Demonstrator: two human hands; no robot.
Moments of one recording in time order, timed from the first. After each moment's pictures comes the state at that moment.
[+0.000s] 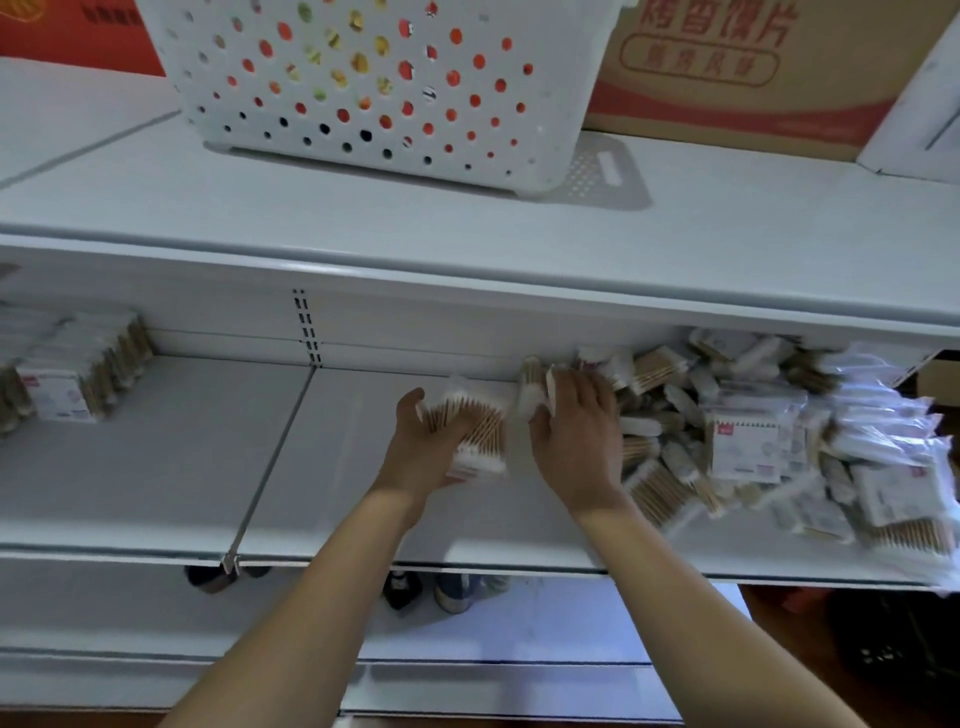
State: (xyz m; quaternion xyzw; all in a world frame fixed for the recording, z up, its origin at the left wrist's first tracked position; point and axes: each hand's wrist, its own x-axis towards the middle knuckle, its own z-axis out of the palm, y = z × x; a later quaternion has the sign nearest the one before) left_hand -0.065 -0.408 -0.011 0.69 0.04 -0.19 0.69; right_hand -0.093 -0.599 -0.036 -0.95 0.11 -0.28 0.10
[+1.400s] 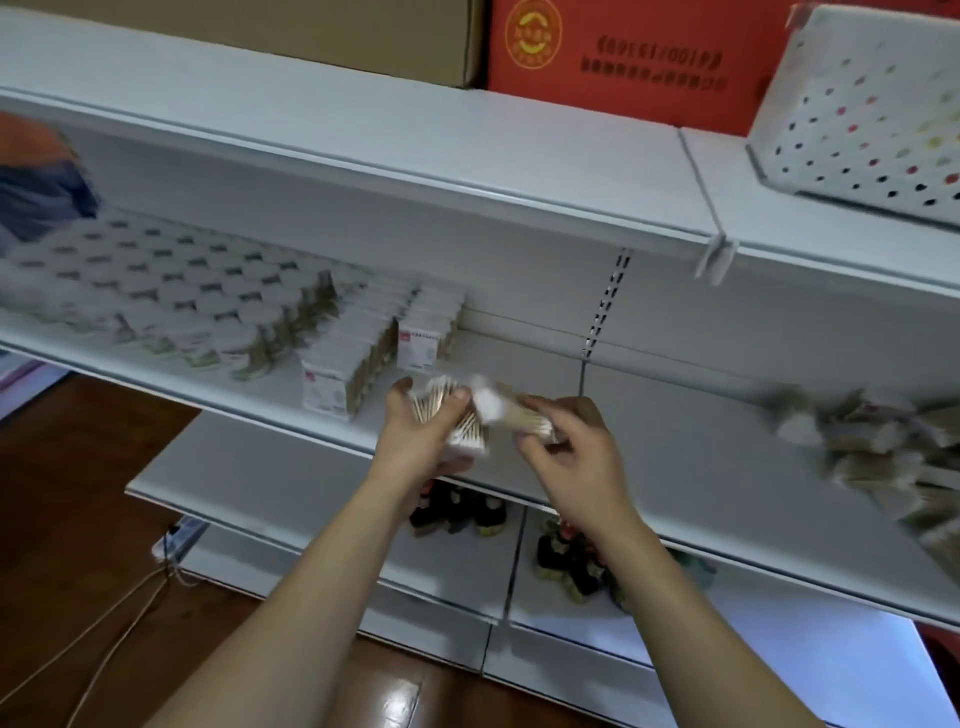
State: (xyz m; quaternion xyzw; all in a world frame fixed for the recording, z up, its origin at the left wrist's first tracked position) left_hand -0.063 -0.053 0.007 0.63 0.14 -0.05 0.77; right_hand -0.085 -0.239 -0.015 -0.86 -0.06 -0.15 0.48
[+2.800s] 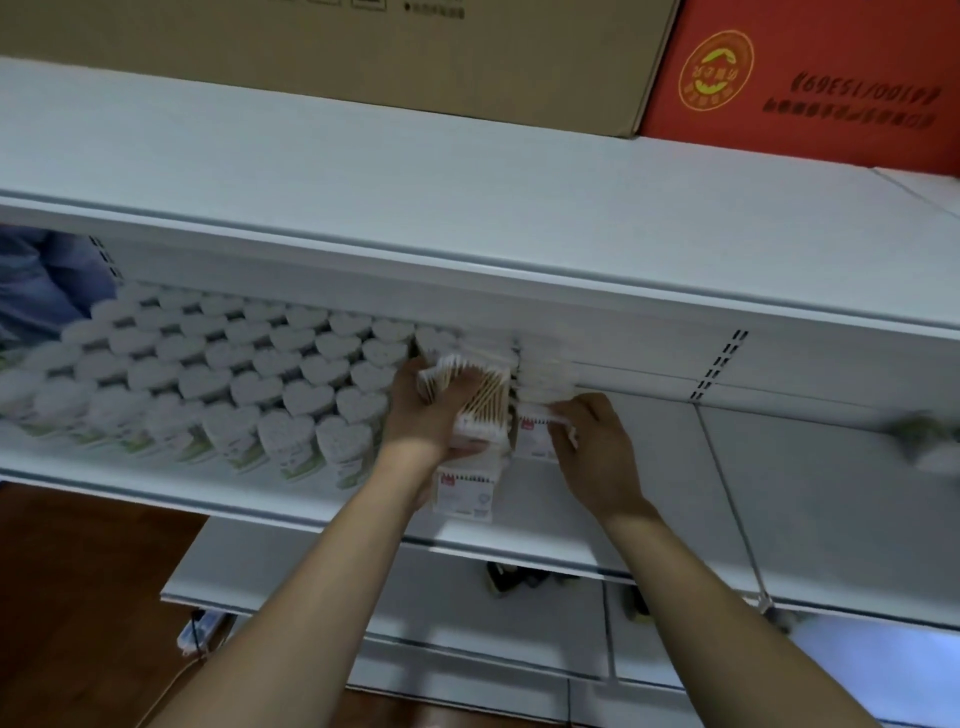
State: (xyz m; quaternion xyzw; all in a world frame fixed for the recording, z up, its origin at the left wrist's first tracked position) left_hand 0.080 0.113 0.043 0.62 0.09 -0.07 0.78; right_hand 0.071 -0.098 -0.055 -0.93 -0.01 -0.27 0.25
